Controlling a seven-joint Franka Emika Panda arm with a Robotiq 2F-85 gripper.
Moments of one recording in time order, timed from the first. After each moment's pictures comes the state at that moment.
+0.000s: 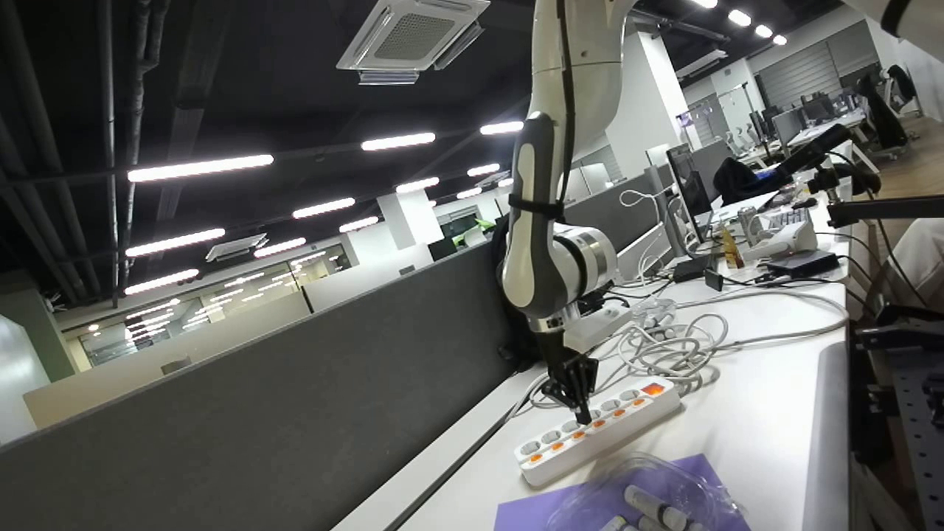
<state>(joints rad) -0.09 0.45 0.03 -2.28 0.16 2.81 -0.06</state>
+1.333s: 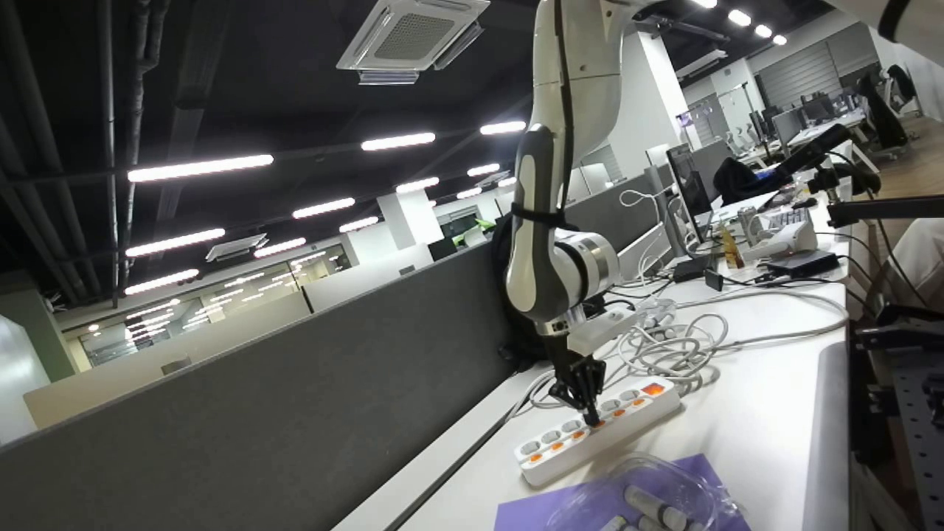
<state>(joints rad) -0.10 0.49 0.01 -2.24 0.18 2.79 -0.05</state>
